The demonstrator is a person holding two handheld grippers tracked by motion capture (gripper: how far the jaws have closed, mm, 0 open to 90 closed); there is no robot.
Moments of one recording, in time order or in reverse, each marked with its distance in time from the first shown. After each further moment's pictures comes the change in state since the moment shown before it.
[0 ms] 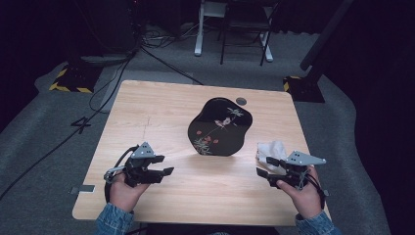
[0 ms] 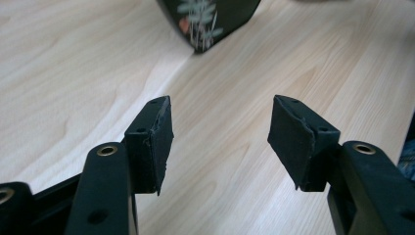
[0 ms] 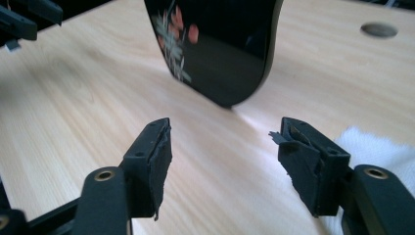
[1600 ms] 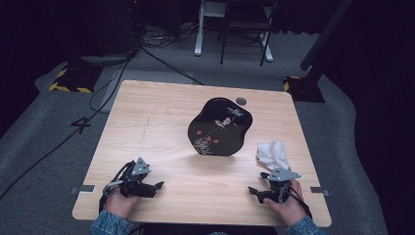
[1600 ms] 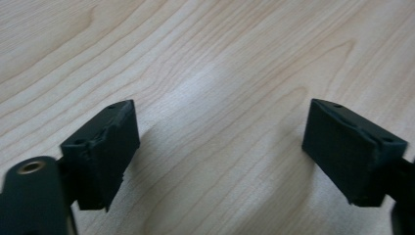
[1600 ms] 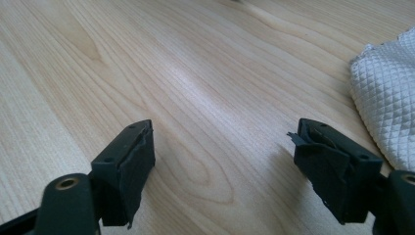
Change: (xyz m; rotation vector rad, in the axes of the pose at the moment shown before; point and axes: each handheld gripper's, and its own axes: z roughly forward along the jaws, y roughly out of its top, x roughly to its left) left arm 0.021 -0.065 0.031 0.088 0.160 0.014; right arm 0.001 -0.068 0.048 0.166 -0.053 -0.091
